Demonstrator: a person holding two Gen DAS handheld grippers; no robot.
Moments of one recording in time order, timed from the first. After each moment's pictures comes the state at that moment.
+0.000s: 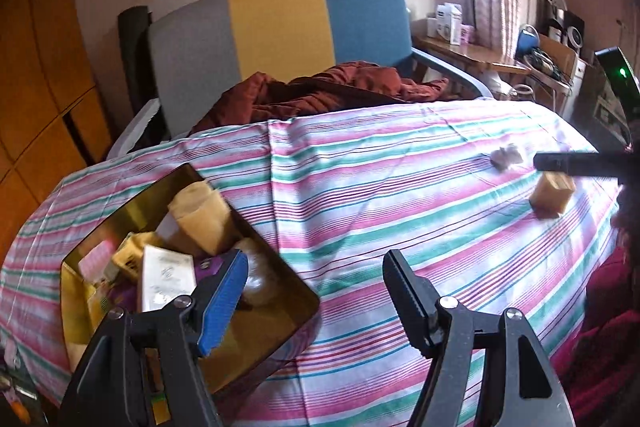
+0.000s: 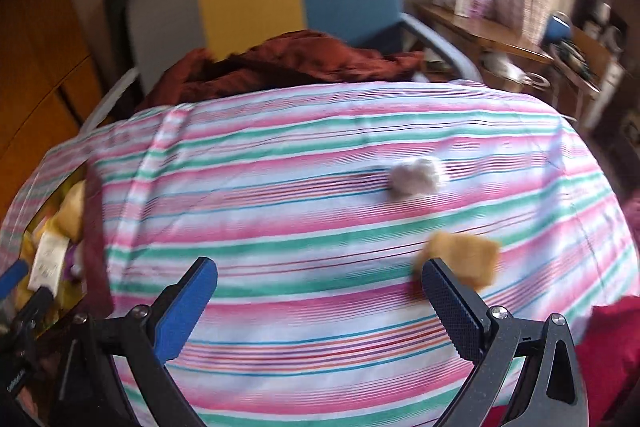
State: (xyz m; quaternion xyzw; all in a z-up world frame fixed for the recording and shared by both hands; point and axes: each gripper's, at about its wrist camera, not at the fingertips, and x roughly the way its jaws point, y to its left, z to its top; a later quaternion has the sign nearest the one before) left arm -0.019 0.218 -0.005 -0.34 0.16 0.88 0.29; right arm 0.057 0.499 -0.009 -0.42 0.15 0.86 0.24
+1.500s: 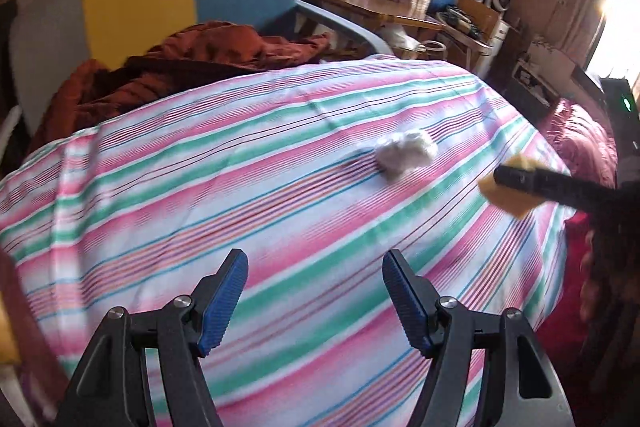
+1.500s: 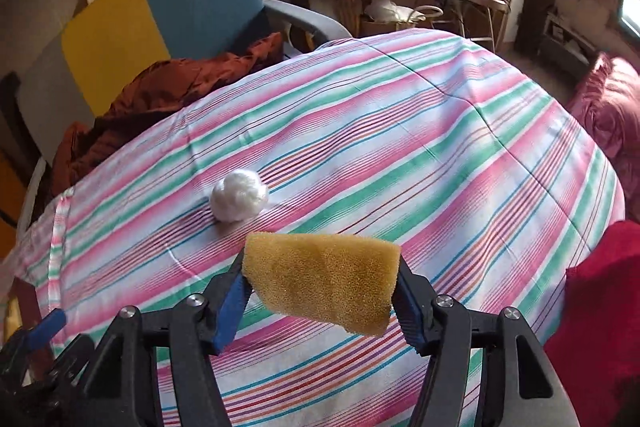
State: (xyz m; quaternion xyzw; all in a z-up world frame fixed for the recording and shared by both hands) left arm -0.049 0.426 -0.054 -0.43 0.16 0.77 0.45; right arm 0.108 0.626 -0.046 -0.39 0.28 0.80 0.37
